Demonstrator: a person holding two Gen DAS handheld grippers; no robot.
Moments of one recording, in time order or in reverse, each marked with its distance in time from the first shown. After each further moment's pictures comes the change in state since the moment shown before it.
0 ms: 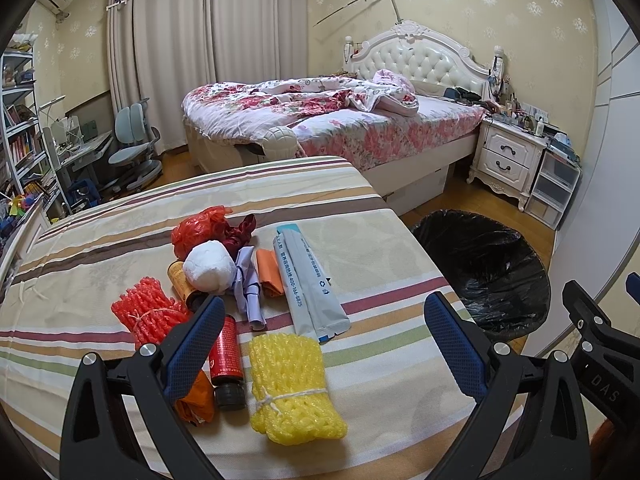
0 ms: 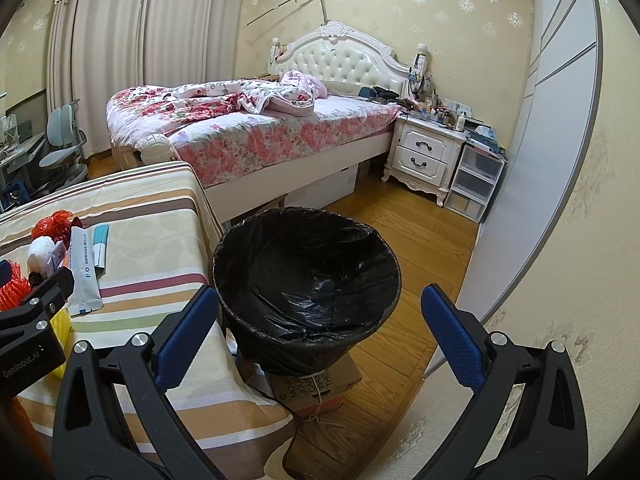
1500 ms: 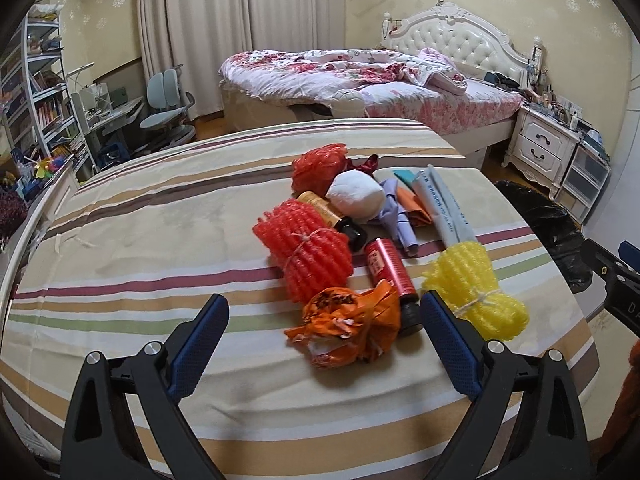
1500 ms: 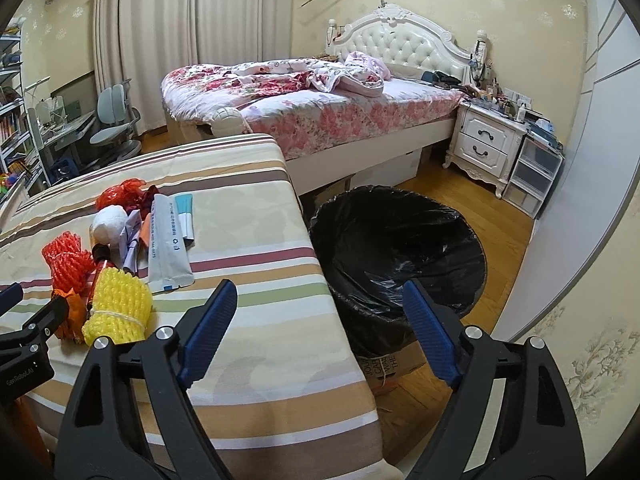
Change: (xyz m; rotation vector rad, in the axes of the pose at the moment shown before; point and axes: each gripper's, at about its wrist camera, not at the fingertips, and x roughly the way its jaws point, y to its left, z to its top) left arm -0.018 0.109 -0.045 -0.065 0.122 0.095; right arm -0.012 0.066 -0.016 -0.071 0.086 0.209
